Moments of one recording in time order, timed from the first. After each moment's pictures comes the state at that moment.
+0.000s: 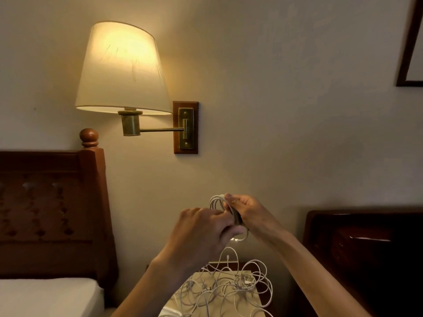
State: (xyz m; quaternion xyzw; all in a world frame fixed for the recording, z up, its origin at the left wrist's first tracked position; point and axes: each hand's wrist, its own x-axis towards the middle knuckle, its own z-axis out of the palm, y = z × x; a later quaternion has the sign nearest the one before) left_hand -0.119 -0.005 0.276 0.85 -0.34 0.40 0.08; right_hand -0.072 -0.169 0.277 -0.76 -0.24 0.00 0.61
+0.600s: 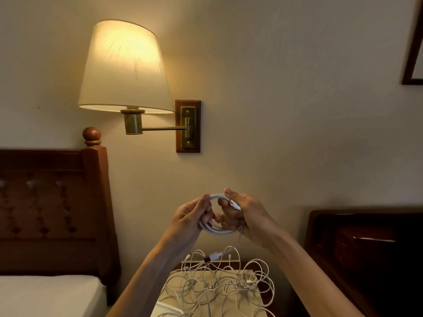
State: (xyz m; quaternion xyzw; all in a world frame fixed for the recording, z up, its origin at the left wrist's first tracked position) left_hand -0.097 0.004 0.264 0.60 -0.20 0.04 0.77; right_hand -0.082 -0.153 0.288 -0.64 -0.22 0.09 0.73
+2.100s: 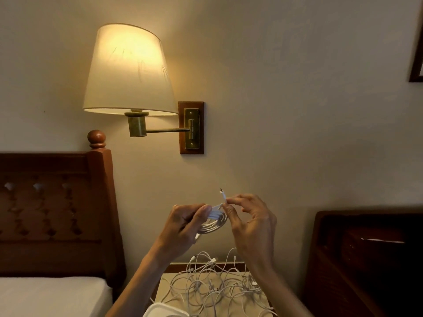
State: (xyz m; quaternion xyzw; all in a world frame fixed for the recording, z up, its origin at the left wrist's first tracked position) left_hand -0.089 0.031 0.257 0.74 -0.35 0.24 0.53; right_hand -0.101 -0.127 0.252 -0.75 -0.13 -0.44 0.48
